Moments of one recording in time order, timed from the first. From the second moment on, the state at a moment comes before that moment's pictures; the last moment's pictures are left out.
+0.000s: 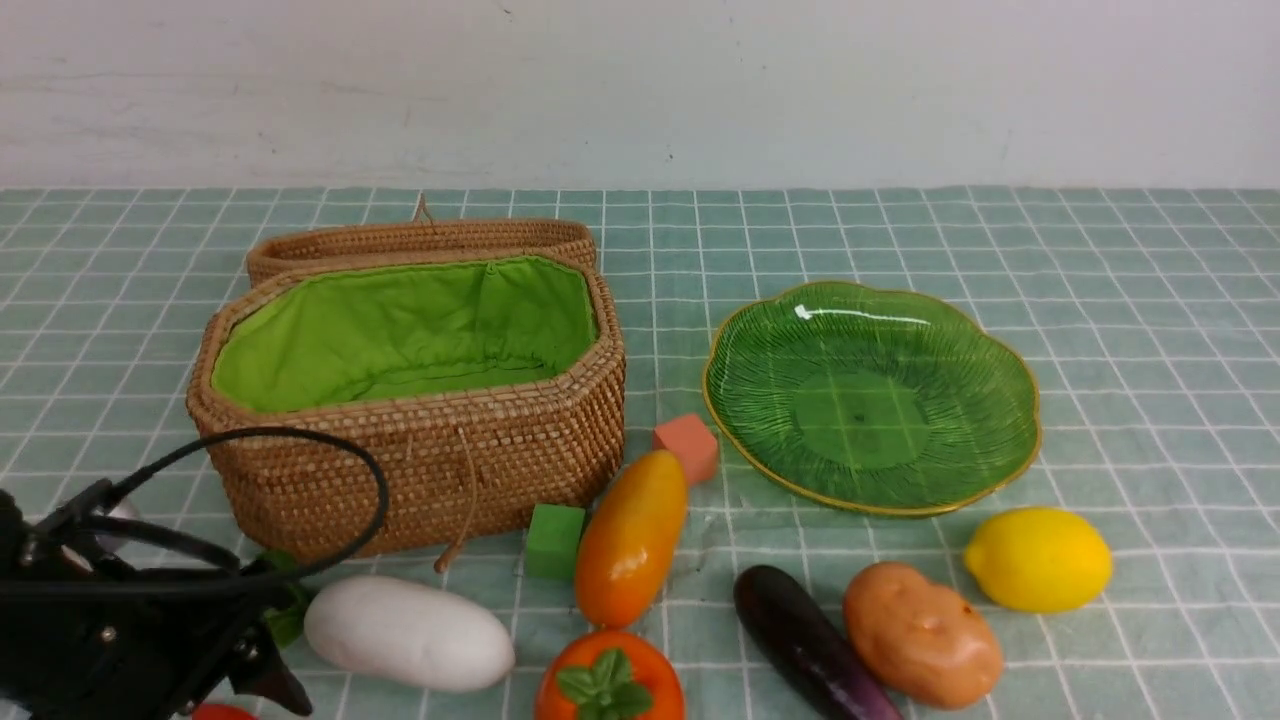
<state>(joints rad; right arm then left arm) -0.03 -0.01 0.02 0.09 0.39 0.00 -0.03 1.40 -0.66 -0.42 0.72 -0.40</state>
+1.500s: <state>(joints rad) -0.03 -0.01 0.02 0.09 0.39 0.00 -0.03 1.60 -1.32 -0.58 0.49 -0.81</state>
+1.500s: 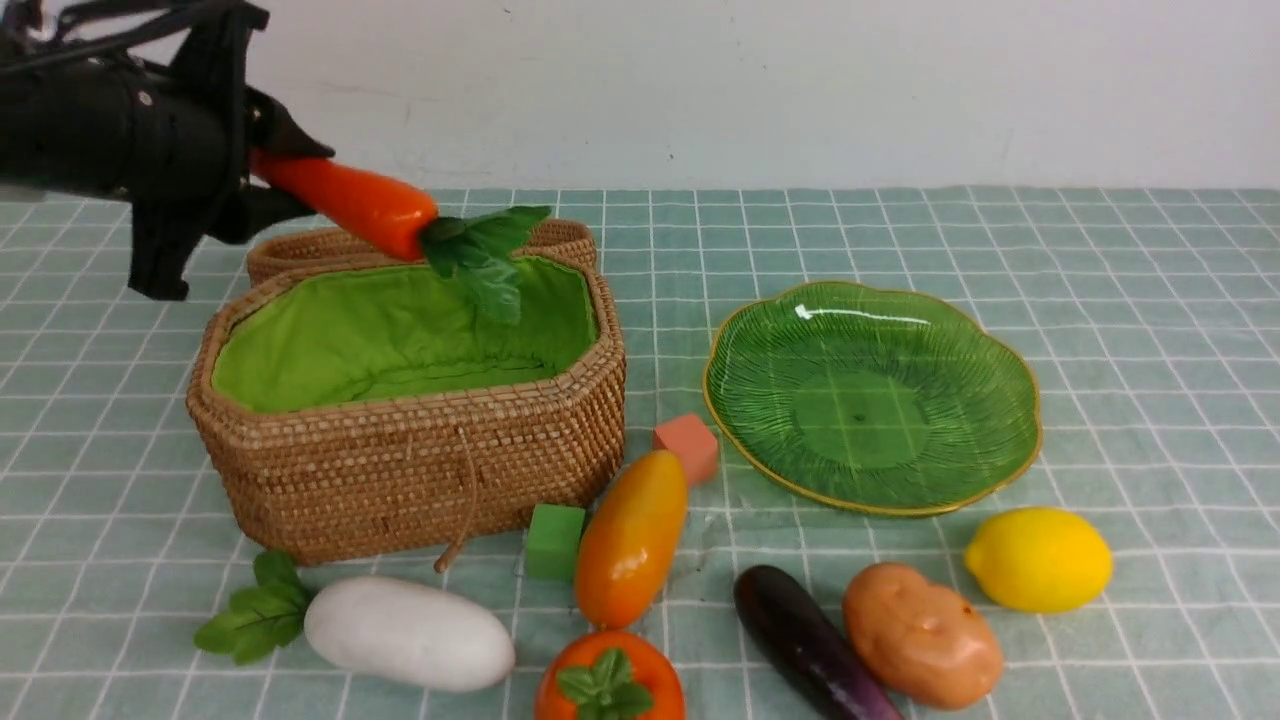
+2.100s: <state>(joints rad) -0.03 -0.01 0.02 0.09 0.39 0.00 -0.03 1.68 -1.32 -0.58 0.50 -0.62</state>
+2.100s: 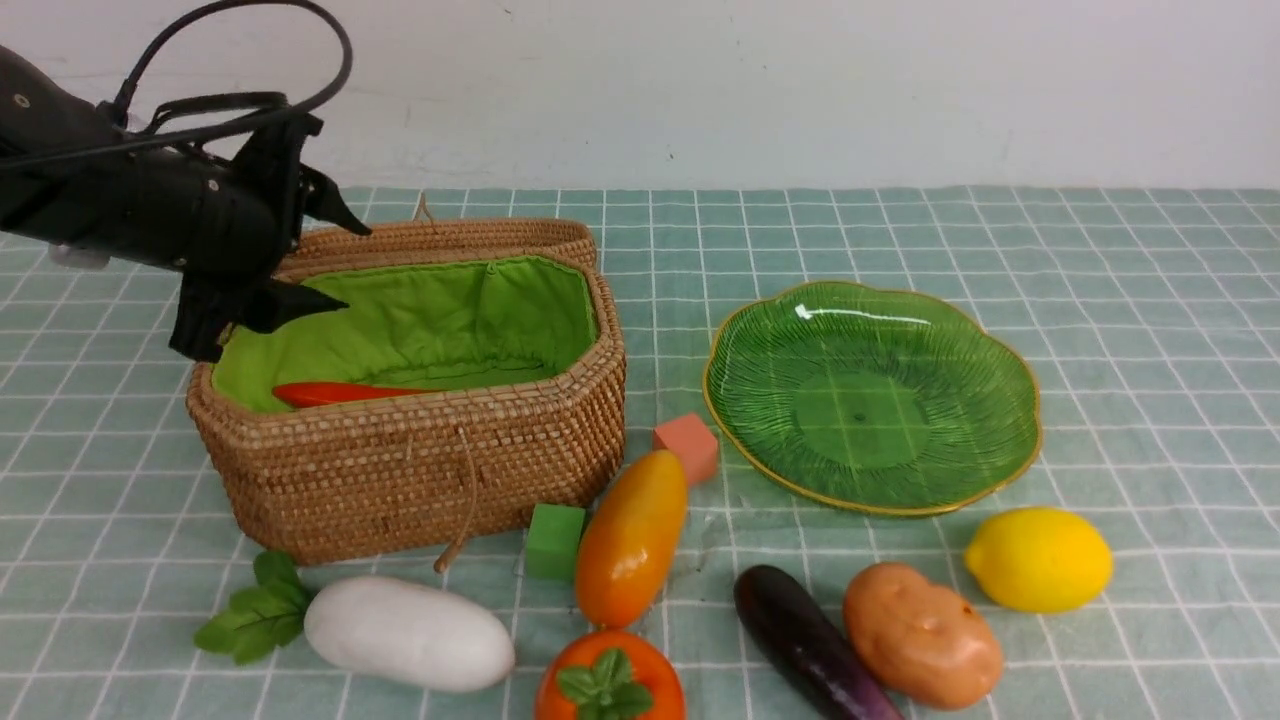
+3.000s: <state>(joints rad) -0.03 -0.01 0.02 0.09 0.39 0.00 -0.08 1.30 -1.13 -0.59 1.23 0.95</state>
